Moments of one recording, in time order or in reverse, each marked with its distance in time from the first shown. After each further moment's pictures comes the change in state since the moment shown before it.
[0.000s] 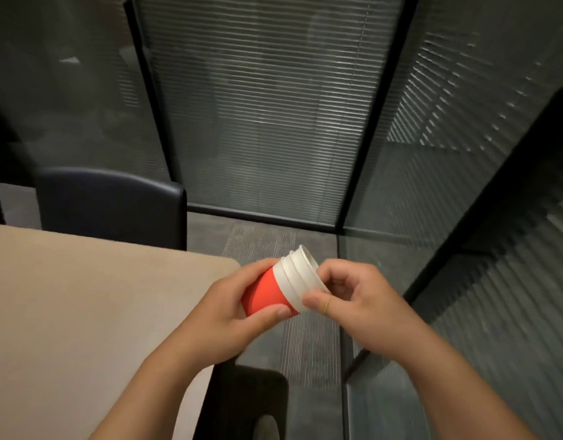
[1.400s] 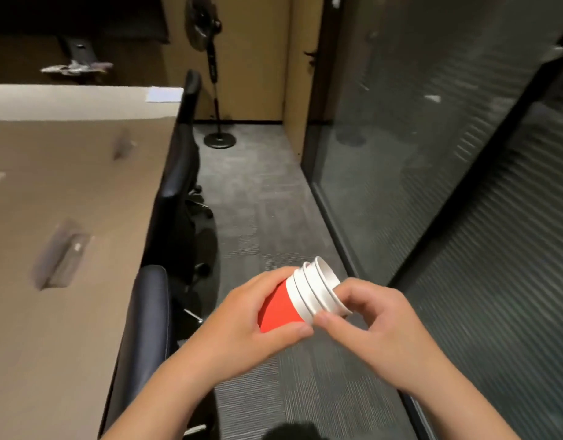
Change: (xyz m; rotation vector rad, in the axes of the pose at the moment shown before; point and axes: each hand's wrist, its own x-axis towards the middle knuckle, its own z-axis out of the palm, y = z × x) left_hand 0.465 -0.309 -0.466 0.284 1.044 -0.567; right_hand 0.938 -0.005 0.202 0.107 -1.024 -0.571
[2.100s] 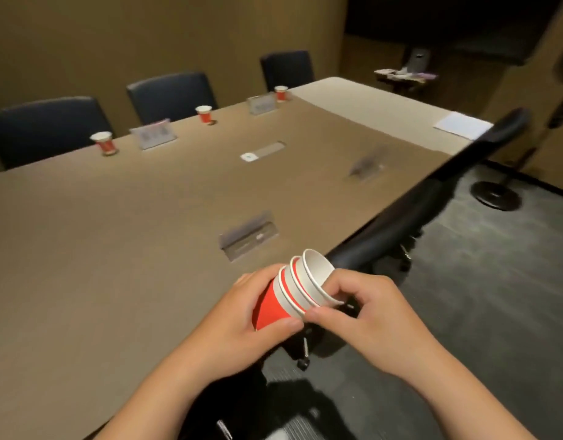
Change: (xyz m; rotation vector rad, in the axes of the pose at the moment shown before) left_hand 0.086 -0.096 -0.128 0.244 0.911 -0.561; right_hand 0.382 0.010 0.136 0.103 -0.963 -0.549
